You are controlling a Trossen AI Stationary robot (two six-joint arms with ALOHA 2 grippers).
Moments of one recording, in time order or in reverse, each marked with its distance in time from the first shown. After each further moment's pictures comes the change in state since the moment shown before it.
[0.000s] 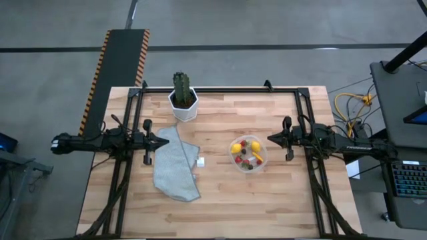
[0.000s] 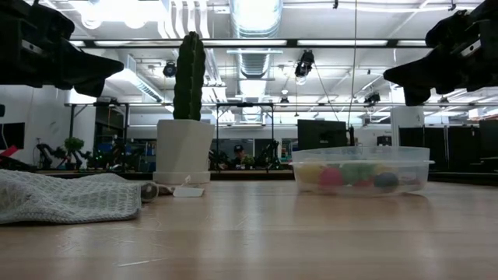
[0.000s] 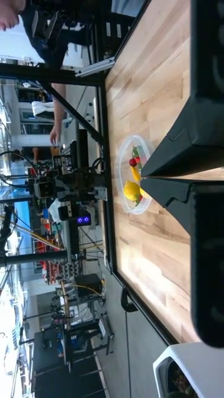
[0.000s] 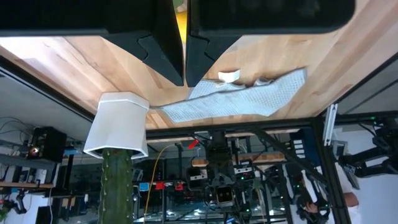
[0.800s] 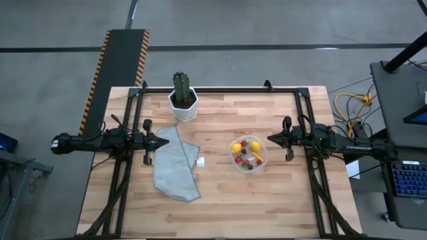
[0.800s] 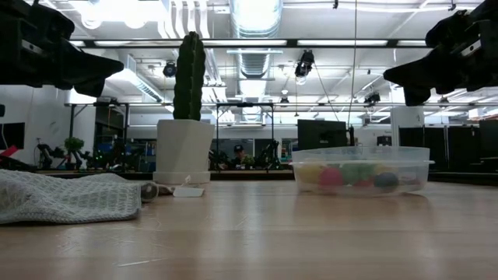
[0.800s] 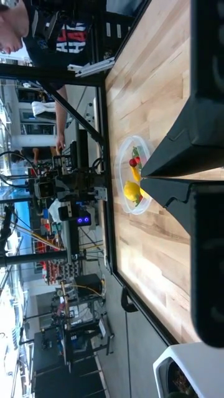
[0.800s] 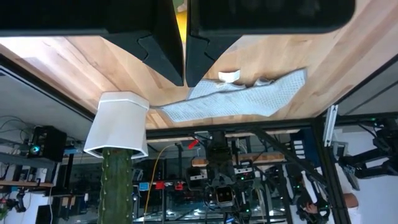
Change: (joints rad) left arm -0.001 0.000 0.000 0.000 0.000 0.000; right arm 0.000 0.000 0.000 0.000 0.000 -0.007
